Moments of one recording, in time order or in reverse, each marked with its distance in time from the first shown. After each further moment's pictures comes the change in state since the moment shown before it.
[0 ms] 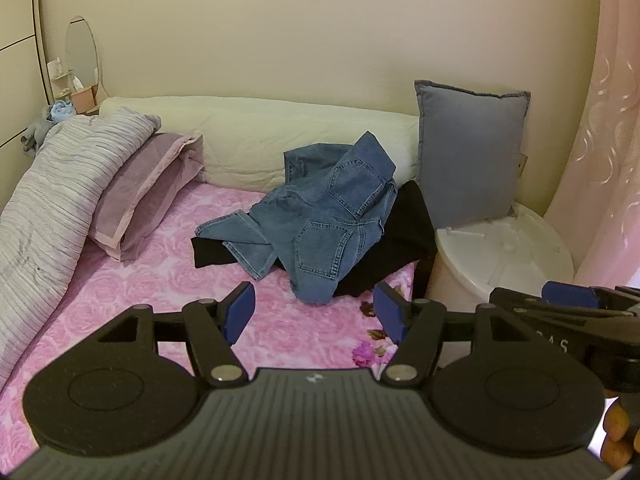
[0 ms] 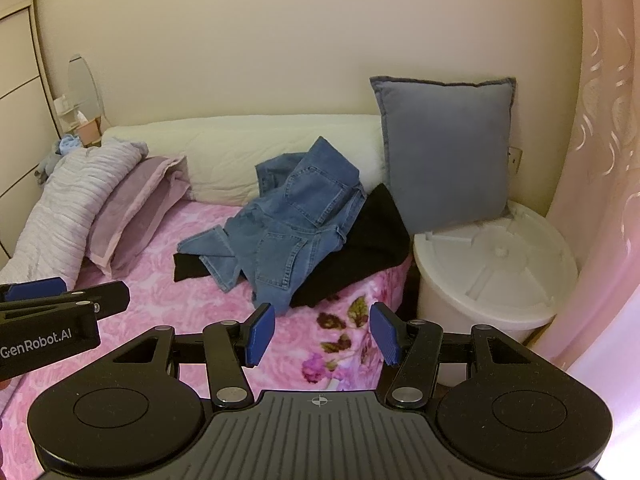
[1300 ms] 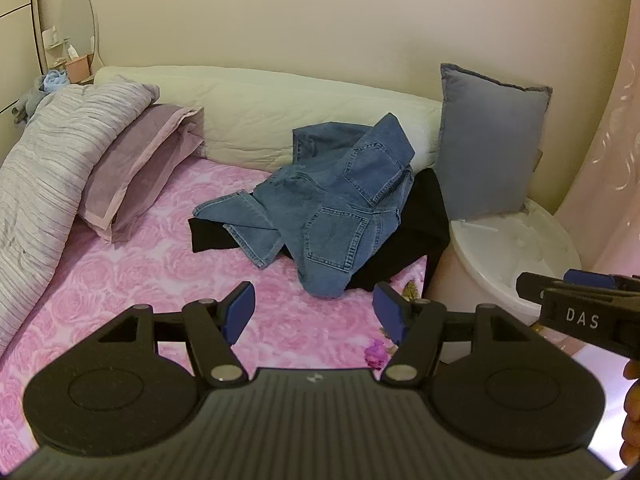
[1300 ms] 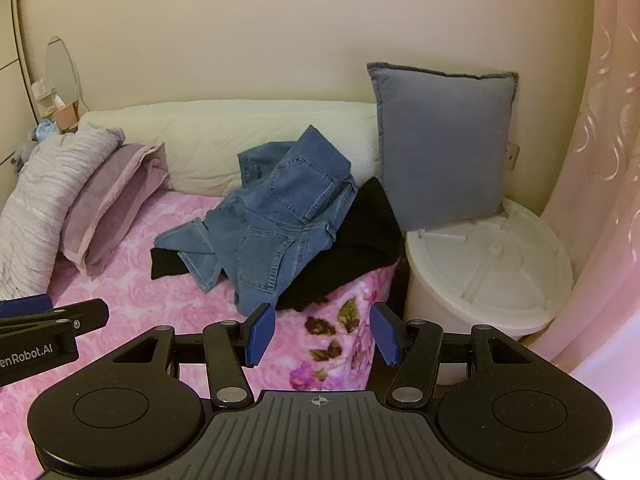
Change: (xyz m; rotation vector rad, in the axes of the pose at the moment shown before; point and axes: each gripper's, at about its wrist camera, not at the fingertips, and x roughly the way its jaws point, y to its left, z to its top) left arm 0.061 0.048 0.014 -0.053 0.077 -0.016; right arm 0.053 0.017 0.026 -0.022 0.049 -0.064
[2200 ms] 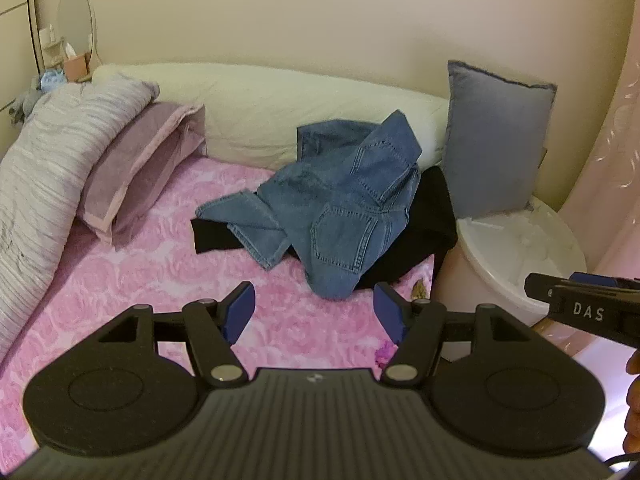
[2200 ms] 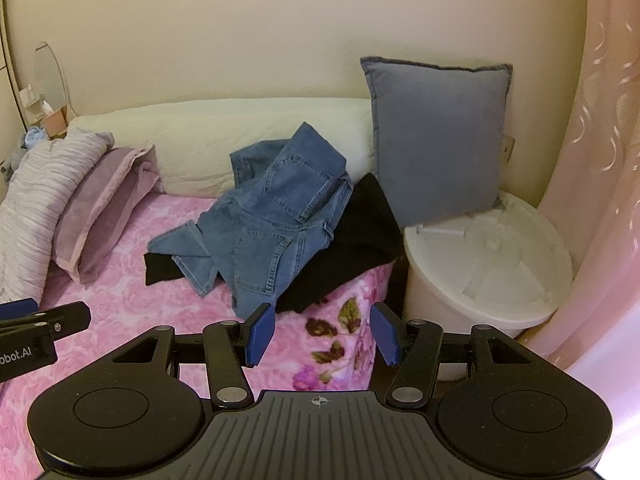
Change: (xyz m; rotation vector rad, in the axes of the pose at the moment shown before) left arm 0.019 0.015 0.004 -0.002 0.017 0.000; right arm 0.021 0.003 0.002 0.039 0.016 -0.021
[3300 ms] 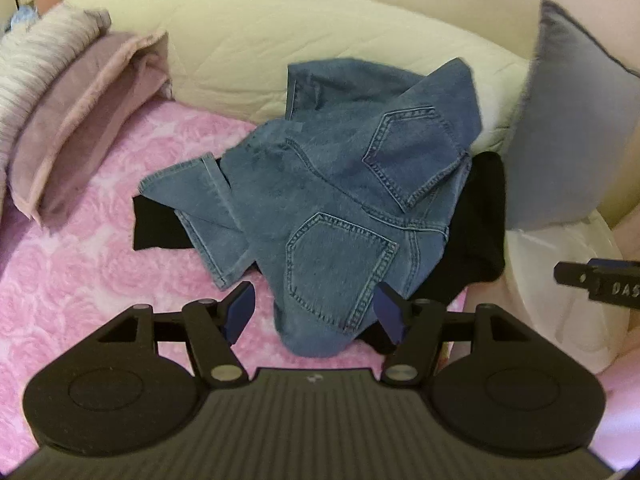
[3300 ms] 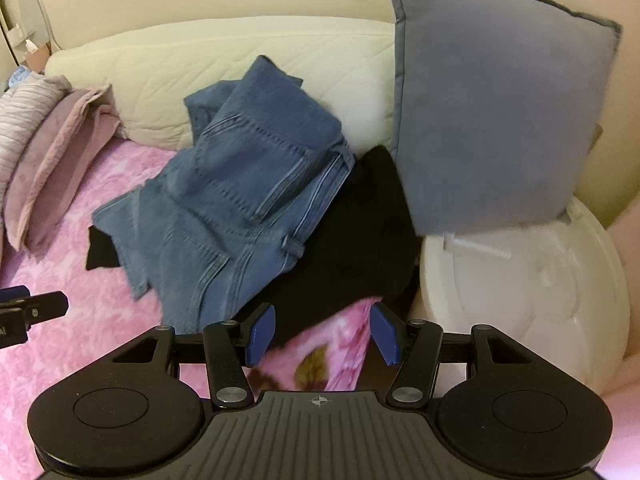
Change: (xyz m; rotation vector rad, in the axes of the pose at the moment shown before) left arm 0.273 -0.034 0.104 -0.120 0.237 0.037; right arm 0.267 -0.089 0.134 -0.115 0.252 0.078
